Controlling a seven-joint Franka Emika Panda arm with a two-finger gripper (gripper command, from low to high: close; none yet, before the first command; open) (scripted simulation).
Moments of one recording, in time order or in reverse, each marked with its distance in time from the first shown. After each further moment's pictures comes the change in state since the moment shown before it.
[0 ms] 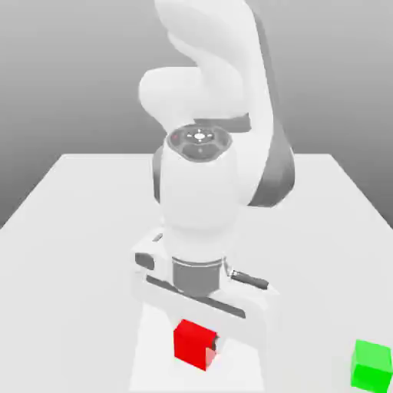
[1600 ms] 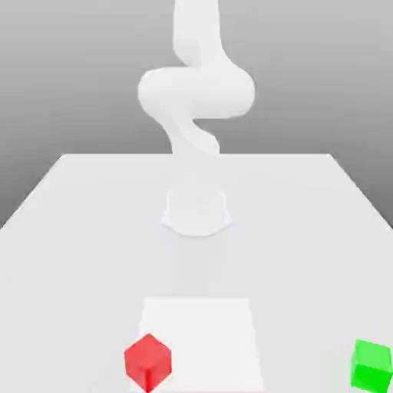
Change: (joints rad) arm -0.014 -0.938 -0.151 0.077 0.073 -0.280 -0.419
